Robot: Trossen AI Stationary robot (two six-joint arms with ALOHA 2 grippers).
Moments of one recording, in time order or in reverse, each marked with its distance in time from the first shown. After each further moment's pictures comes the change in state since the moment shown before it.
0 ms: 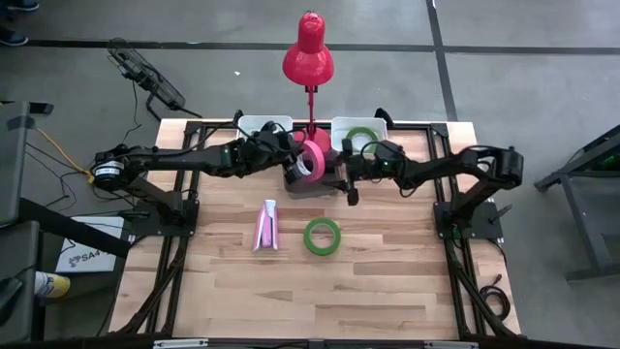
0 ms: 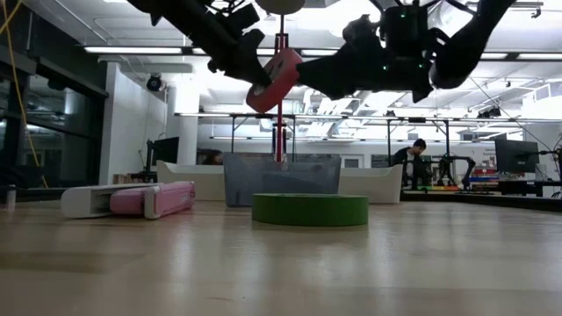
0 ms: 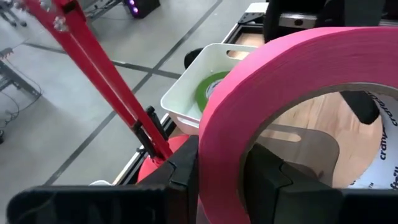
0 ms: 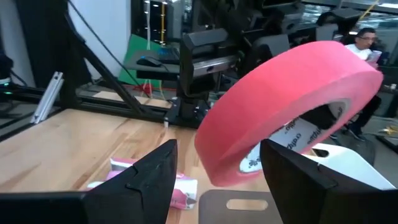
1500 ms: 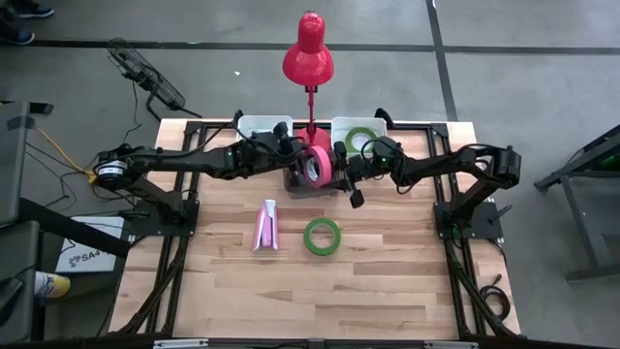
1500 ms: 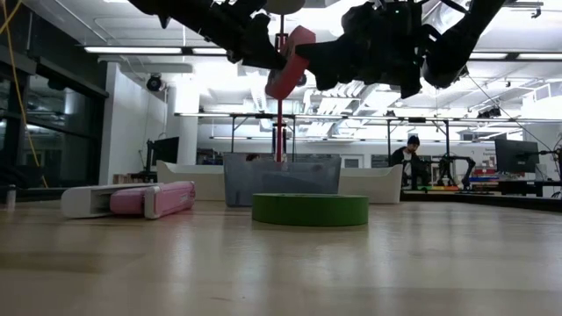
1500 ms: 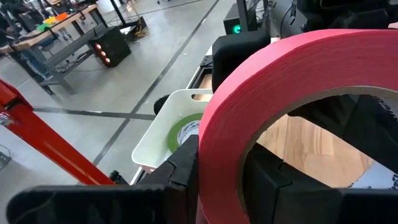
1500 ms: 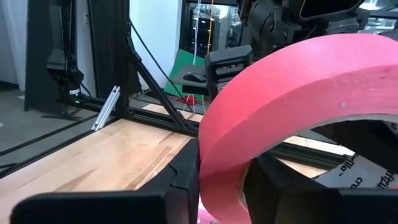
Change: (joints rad) left arm 0.000 0.029 0.000 0.167 0.135 0.145; right arm 0.002 0.015 0.058 0.007 -0.222 0.021
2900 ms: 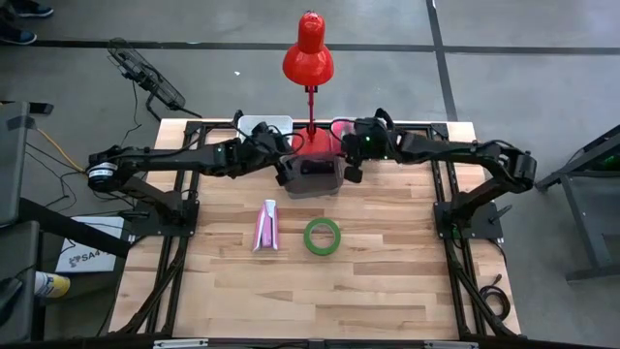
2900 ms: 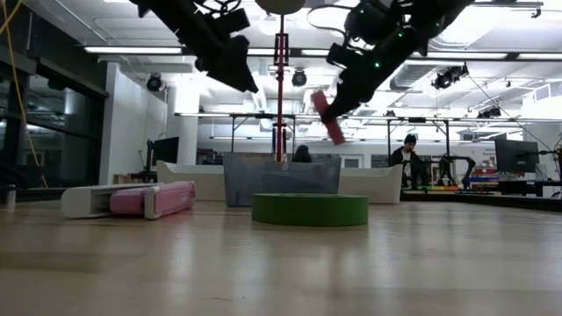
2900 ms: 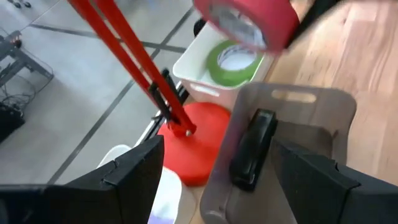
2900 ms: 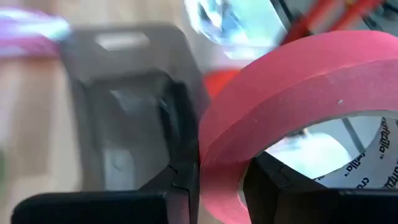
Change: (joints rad) left arm 0.002 -0.081 -0.001 -0.347 -0.180 -0.152; right arm -0.096 -0.115 0.307 -1.152 0.674 -0.189
